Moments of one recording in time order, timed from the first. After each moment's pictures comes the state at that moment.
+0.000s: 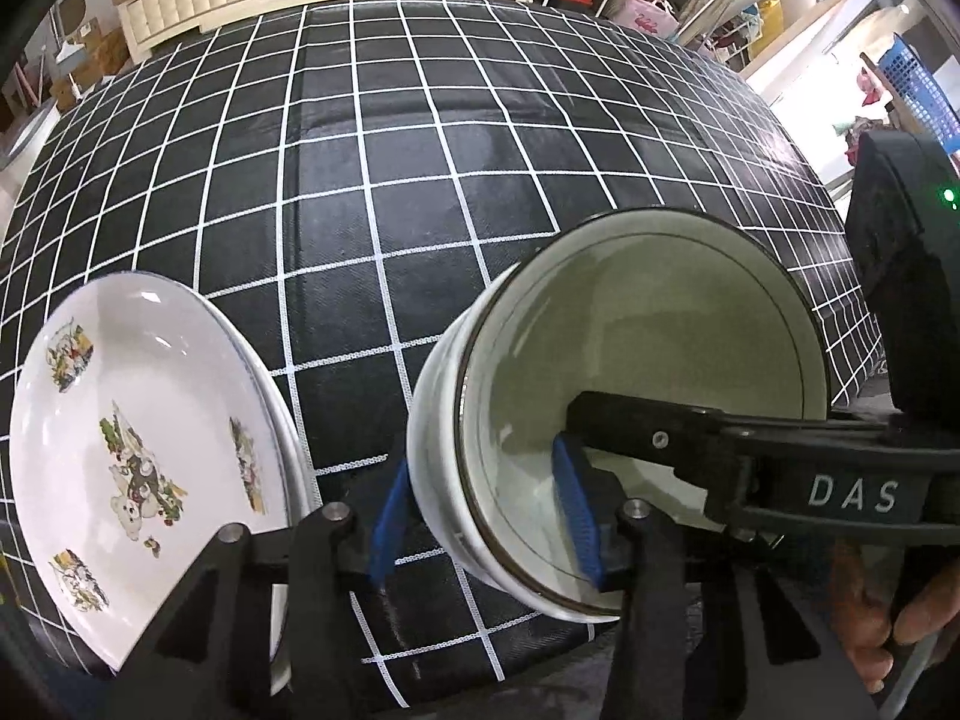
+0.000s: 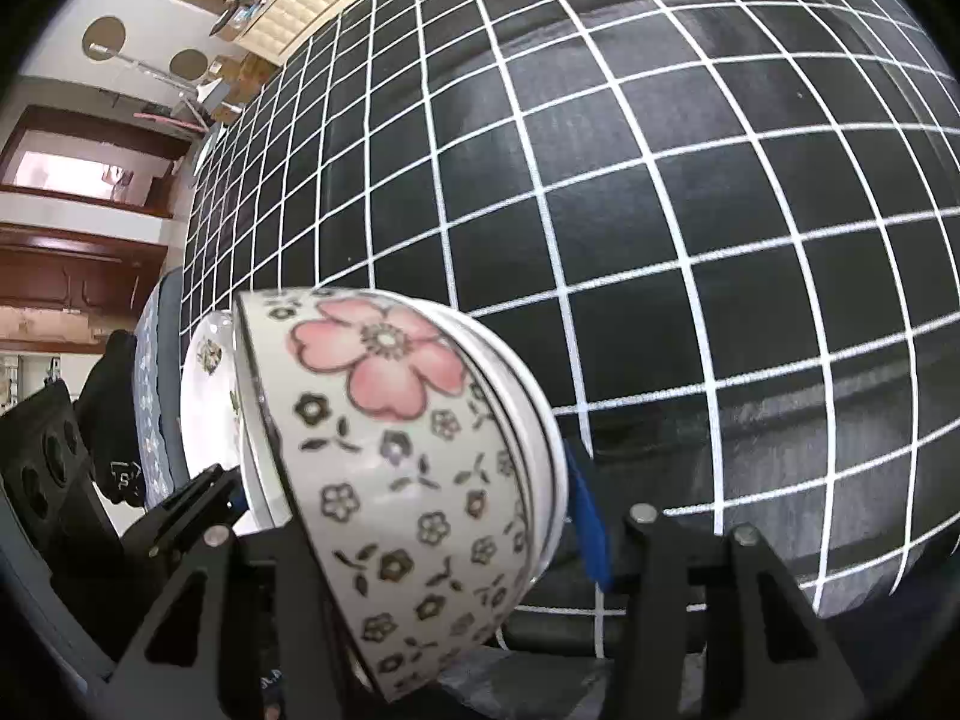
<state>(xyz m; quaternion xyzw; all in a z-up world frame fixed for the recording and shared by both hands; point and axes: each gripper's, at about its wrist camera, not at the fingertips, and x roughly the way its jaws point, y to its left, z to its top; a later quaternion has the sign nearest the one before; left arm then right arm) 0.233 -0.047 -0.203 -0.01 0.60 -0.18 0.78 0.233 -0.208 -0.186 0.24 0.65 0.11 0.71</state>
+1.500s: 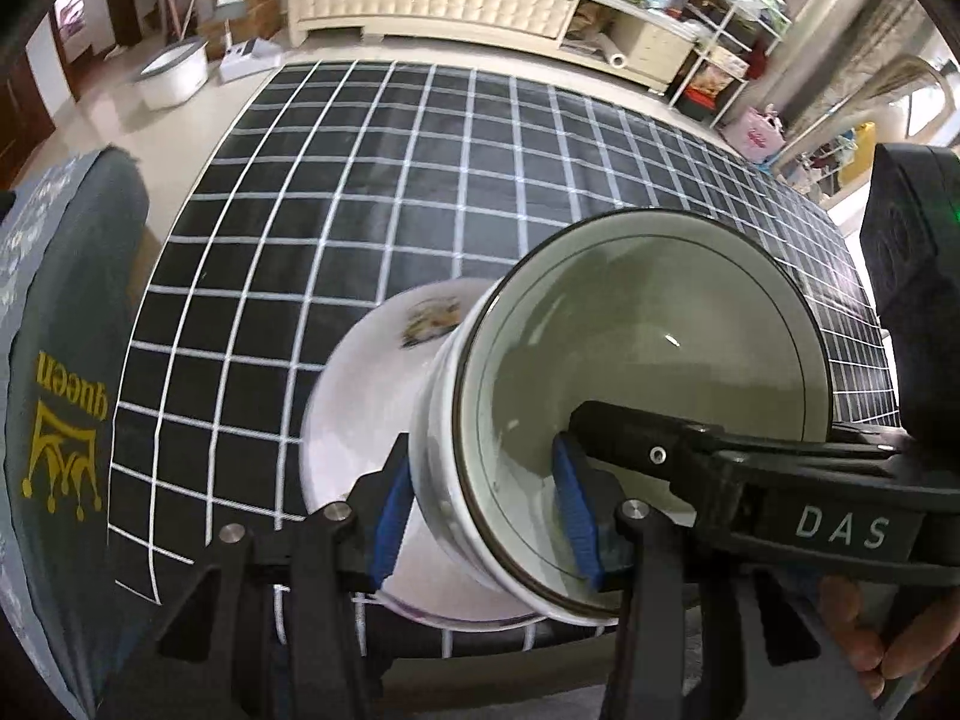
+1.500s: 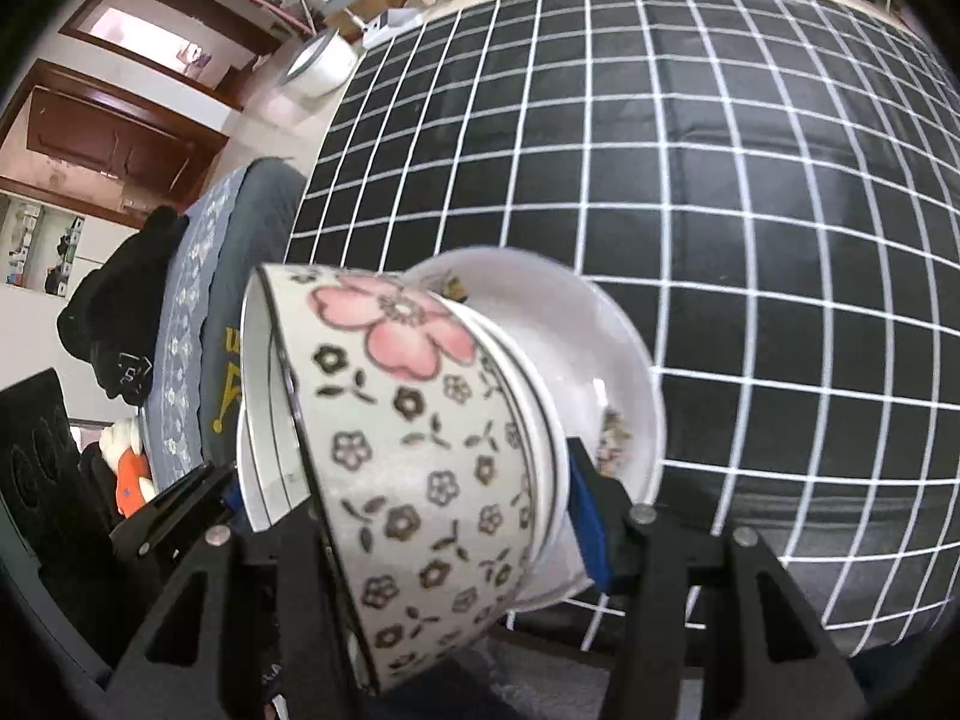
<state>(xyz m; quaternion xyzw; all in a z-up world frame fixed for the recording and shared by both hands) 0.215 0.103 -0.141 -0.09 0.56 -0.05 0.82 0.268 -0.006 -0.145 0.12 0.65 0.22 0.72</state>
